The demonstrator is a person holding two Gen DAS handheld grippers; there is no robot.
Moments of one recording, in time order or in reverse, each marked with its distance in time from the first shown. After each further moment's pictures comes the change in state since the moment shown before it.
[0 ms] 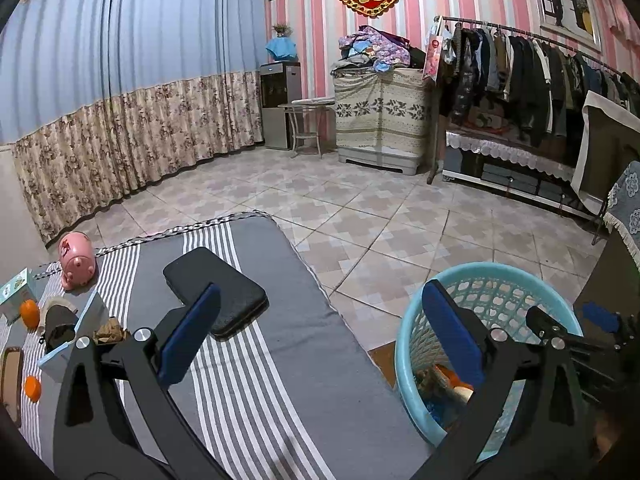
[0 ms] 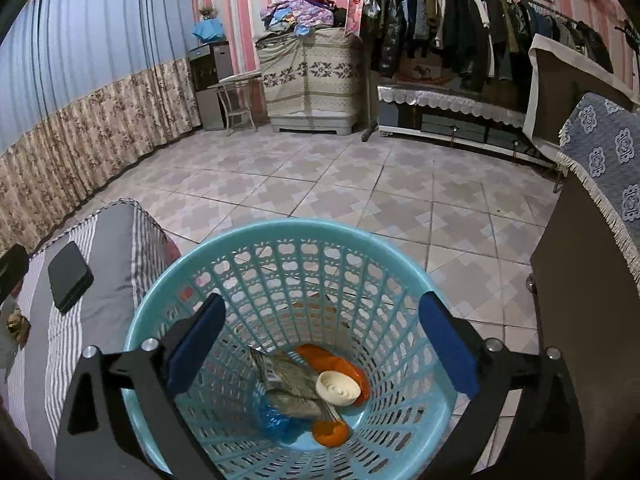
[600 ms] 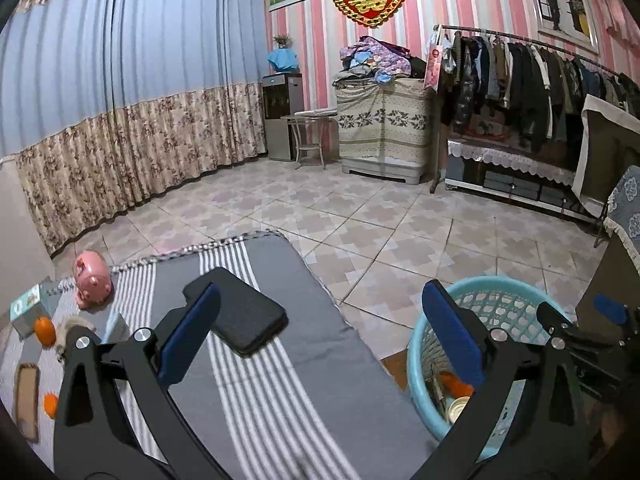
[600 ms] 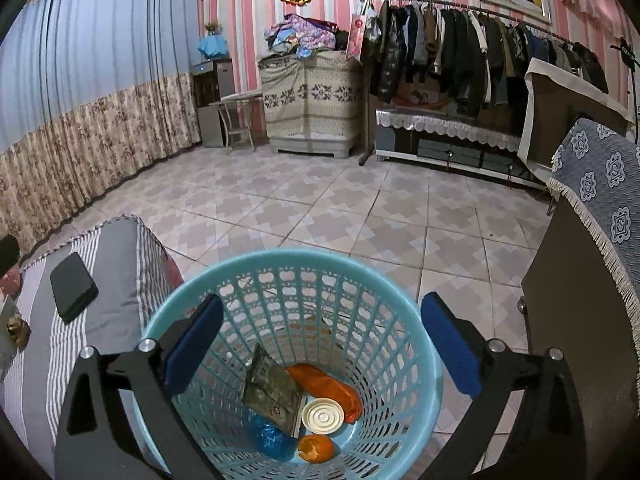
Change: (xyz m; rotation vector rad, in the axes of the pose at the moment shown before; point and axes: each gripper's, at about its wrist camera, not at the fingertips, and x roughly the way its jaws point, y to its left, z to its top) left arm -0.021 0.018 0.019 0.028 -0.030 0.007; right arm -0.023 0.006 0.008 -0.020 -0.095 -0.012
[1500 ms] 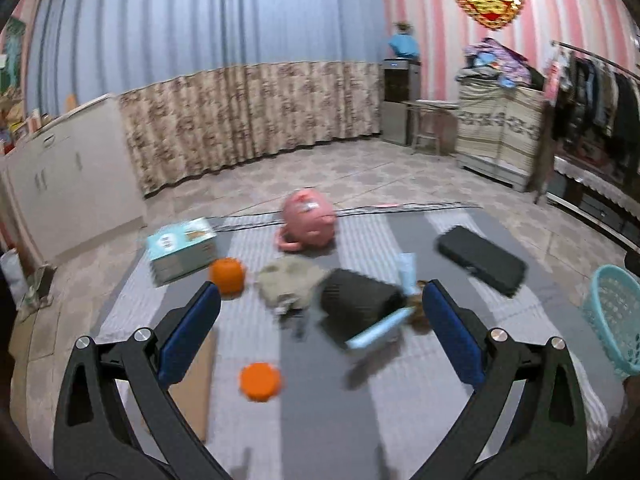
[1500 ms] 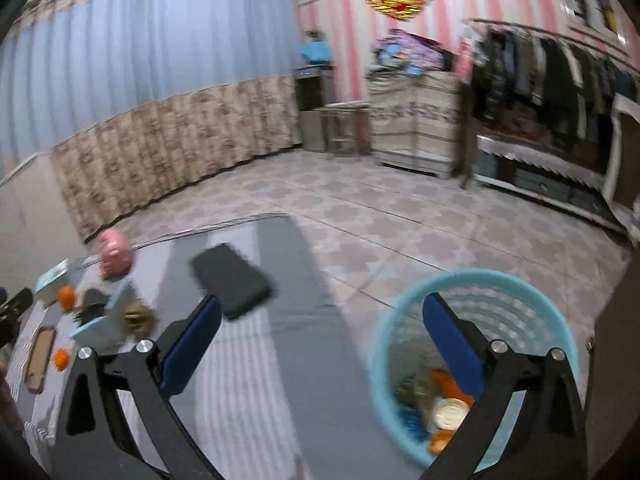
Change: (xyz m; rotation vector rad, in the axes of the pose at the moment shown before) left arm -0.082 0.284 -0.066 -0.204 0.076 0.346; right arm -0.070 0.182 -0.005 -0.177 -0.020 0.358
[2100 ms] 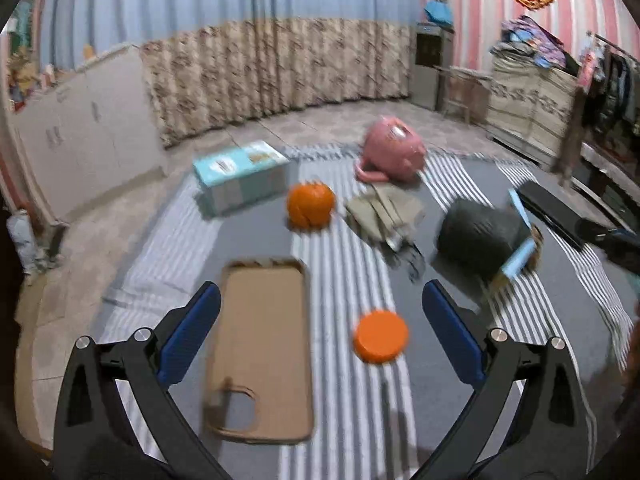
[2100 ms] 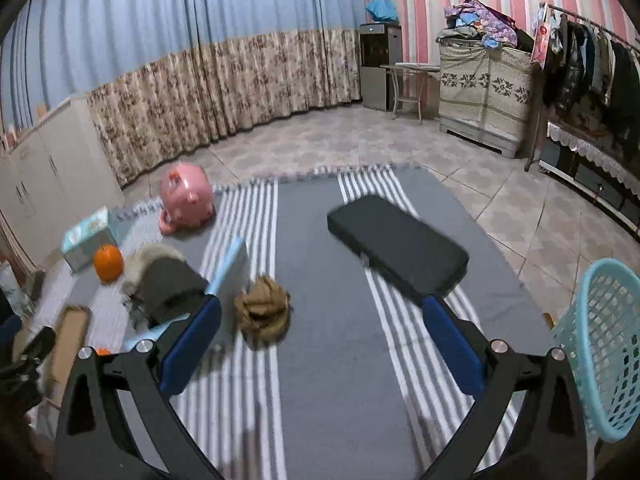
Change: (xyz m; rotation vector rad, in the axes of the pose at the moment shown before) left arm 0.053 0.080 -0.052 -0.050 0.171 0.007; right arm 0.089 0.151 -0.043 -0.101 0.164 0.064
